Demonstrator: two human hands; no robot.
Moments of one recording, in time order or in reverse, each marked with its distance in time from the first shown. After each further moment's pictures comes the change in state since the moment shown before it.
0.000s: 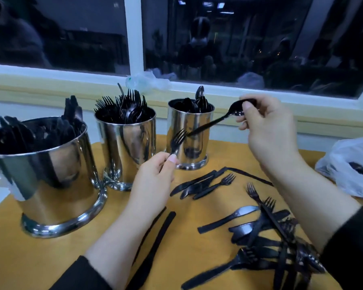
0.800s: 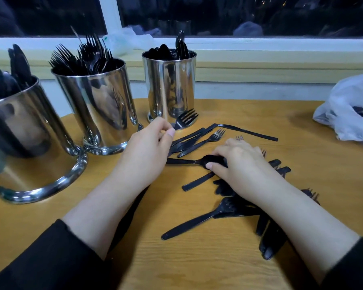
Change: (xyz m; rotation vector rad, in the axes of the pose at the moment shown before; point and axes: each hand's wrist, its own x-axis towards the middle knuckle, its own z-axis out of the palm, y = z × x) left_hand -0.013 -0.002 0.024 0.466 -0.140 0.122; right_hand -0.113 0.071 -0.030 -0.820 -0.744 0.033
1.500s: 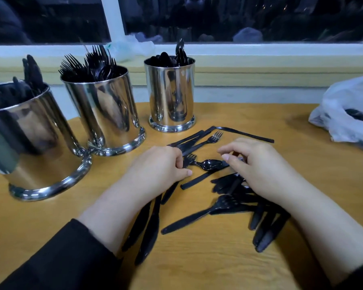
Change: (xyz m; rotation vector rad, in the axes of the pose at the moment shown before) left_hand -0.007 0.016 0.006 0.466 -0.365 -0.036; right_hand -0.018 0.028 -0.016 0.350 0.151 -0.094
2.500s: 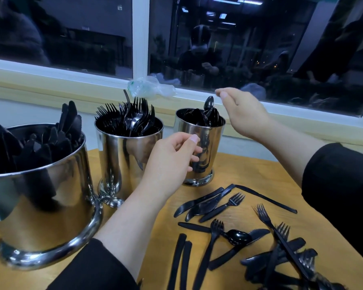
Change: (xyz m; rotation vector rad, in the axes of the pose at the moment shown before) left_hand 0.068 -0.033 -0.065 -1.180 0.463 0.086; right_hand 0.237 -0.083 -0.048 -0.144 0.201 -0.101
